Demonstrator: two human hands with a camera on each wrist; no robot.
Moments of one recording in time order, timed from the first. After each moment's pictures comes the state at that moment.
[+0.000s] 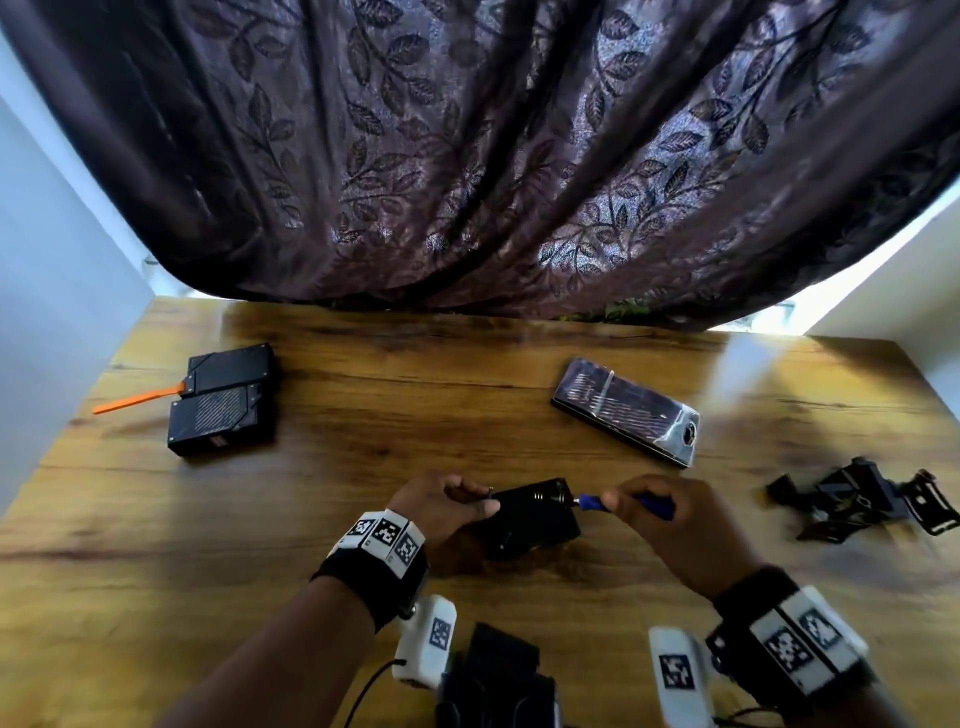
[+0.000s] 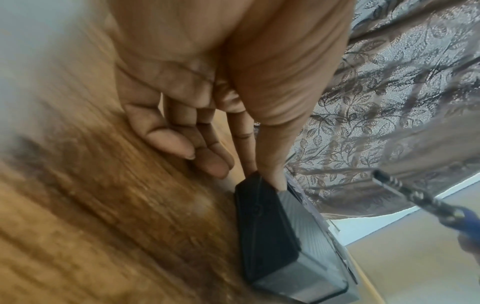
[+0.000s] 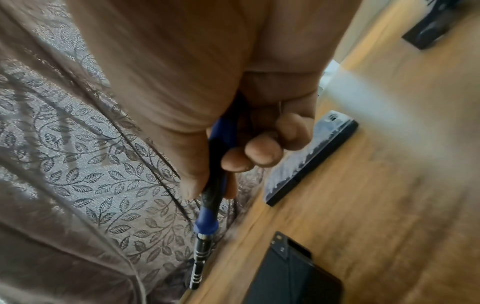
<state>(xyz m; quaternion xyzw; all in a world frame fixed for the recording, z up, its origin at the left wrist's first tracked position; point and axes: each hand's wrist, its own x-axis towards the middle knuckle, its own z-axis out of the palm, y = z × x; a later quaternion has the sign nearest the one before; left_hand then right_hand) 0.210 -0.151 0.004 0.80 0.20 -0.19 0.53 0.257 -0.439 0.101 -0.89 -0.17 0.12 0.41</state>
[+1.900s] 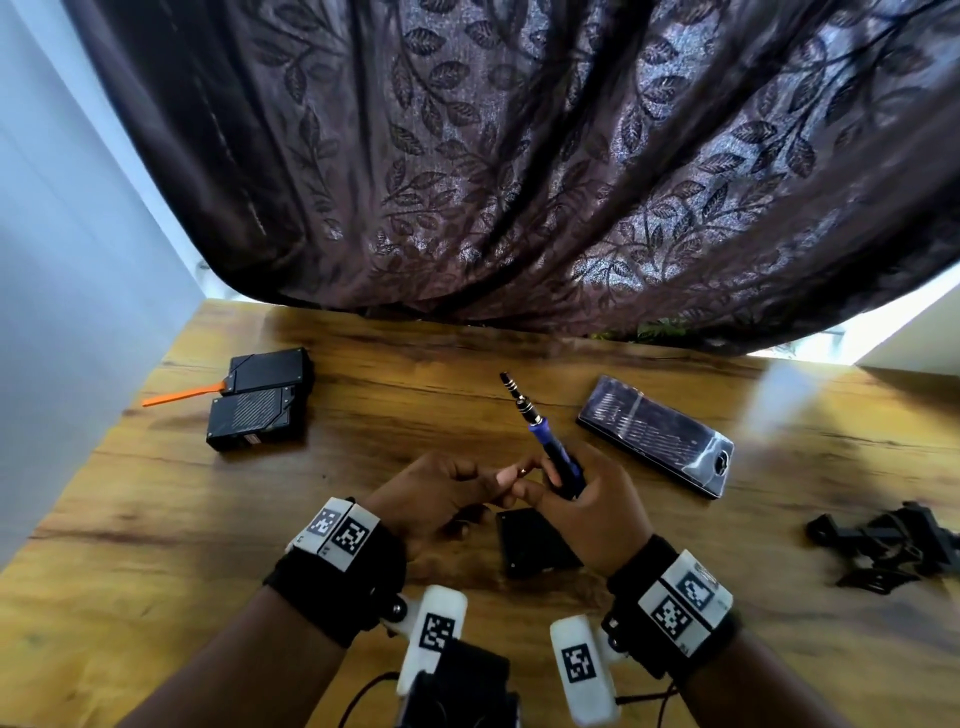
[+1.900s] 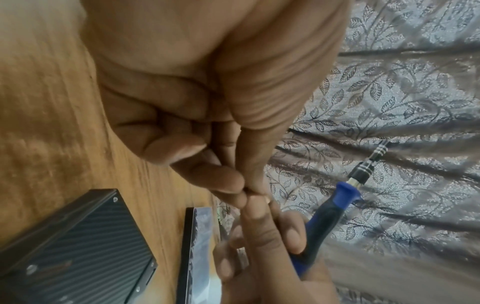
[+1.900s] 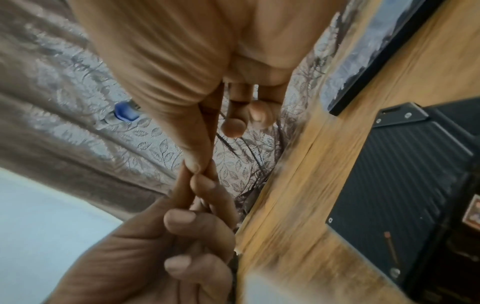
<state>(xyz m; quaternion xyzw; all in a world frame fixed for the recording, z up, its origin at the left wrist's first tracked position) 0.193 -0.147 0.099 0.60 0.20 -0.18 0.76 0.256 -0.337 0.111 -0.79 -0.28 0.13 0.53</state>
